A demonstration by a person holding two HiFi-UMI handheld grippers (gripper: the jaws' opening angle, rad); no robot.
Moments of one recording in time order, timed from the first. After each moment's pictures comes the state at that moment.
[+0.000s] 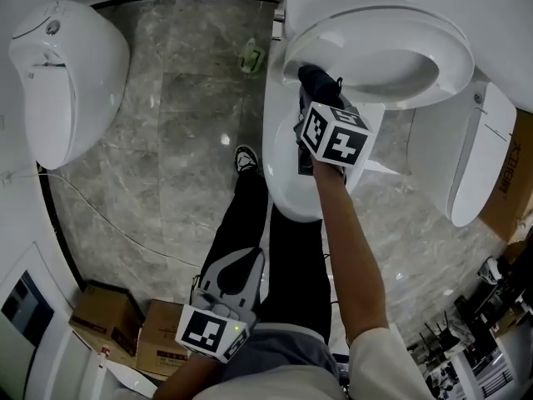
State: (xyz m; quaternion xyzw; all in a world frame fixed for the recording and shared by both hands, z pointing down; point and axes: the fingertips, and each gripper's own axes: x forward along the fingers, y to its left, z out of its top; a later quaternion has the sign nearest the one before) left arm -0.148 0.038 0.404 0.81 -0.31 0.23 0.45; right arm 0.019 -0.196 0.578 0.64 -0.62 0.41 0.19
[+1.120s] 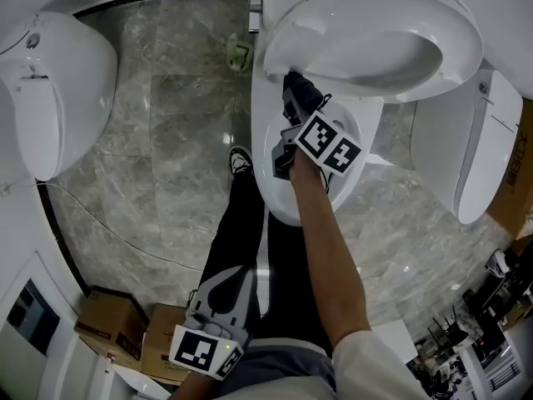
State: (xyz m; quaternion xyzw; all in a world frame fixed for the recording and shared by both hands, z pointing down) left arm -0.142 0.061 0.427 0.78 -0.33 0.26 0.46; right arm 0.025 -0.166 0.649 0.64 -0.54 0.54 -0.04
